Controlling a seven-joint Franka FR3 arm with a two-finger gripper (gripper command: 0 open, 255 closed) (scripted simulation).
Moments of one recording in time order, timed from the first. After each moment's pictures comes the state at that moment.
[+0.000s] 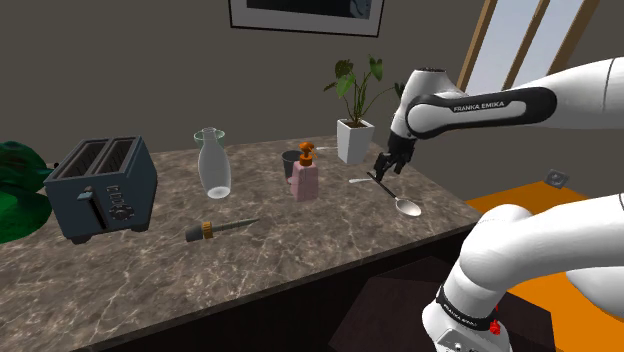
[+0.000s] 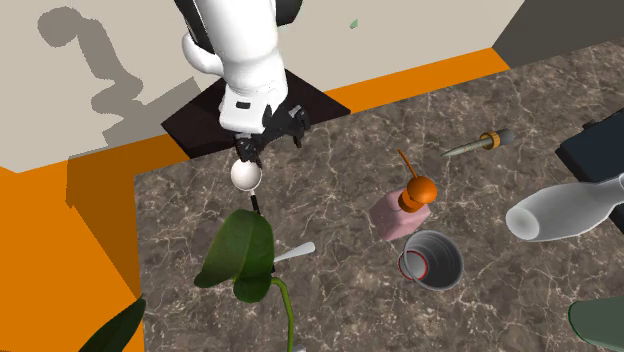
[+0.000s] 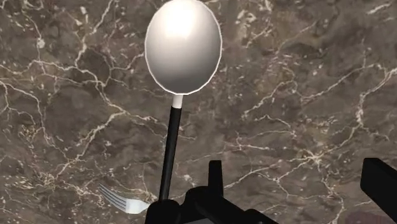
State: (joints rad) arm -0.19 -0.77 -0.27 -2.70 -0.21 2.07 0.01
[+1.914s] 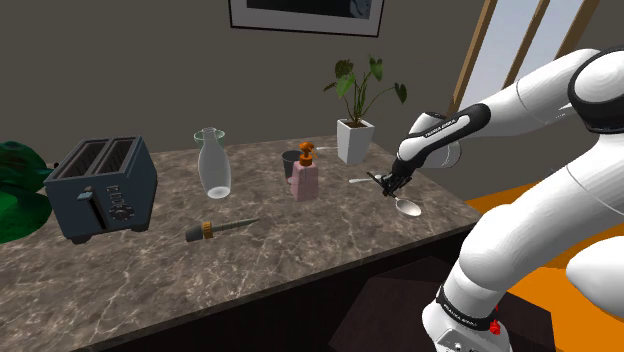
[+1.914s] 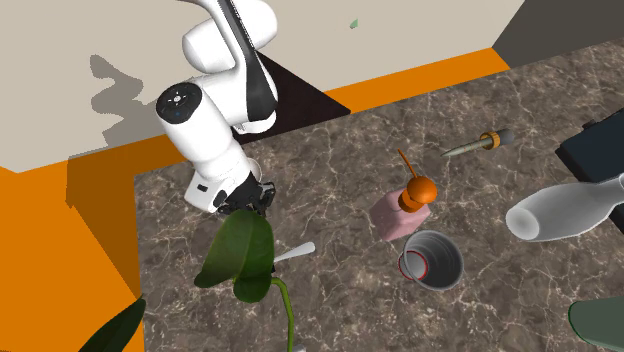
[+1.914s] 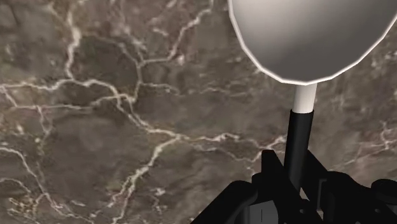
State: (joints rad) arm -0.19 -0.39 -0.61 -2.77 -0.15 2.65 -0.12
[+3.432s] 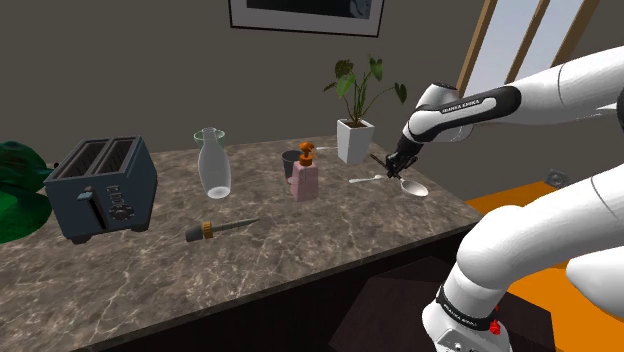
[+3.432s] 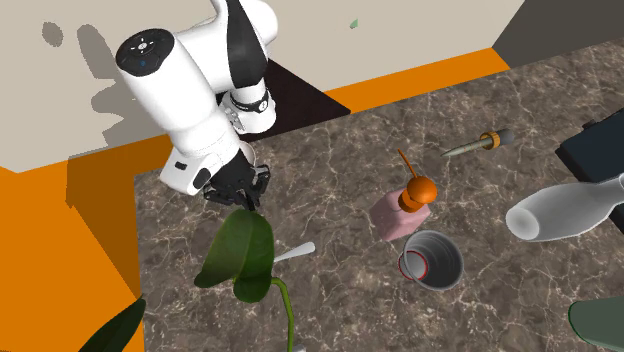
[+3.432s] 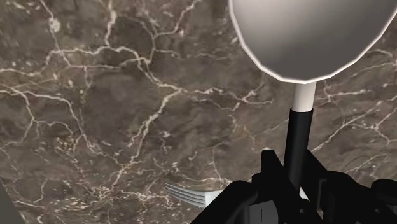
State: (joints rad) arm -0.25 -0.56 -0.51 -2.66 -0.19 2.37 -0.05
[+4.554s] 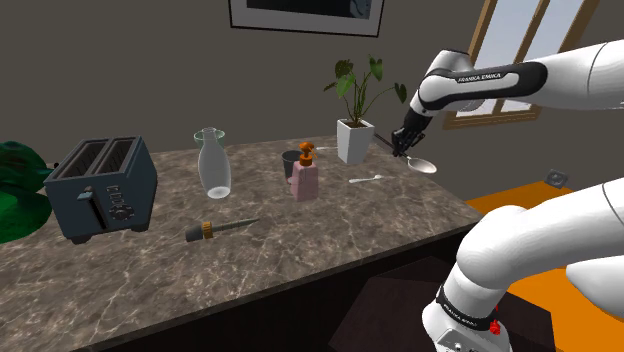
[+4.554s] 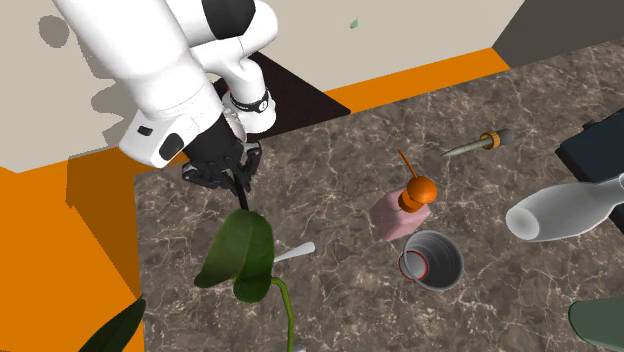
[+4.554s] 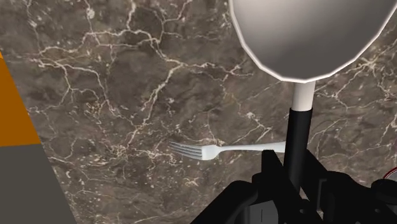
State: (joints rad) arm -0.25 -0.64 -0.45 -2.49 -0.17 2.12 -0.03
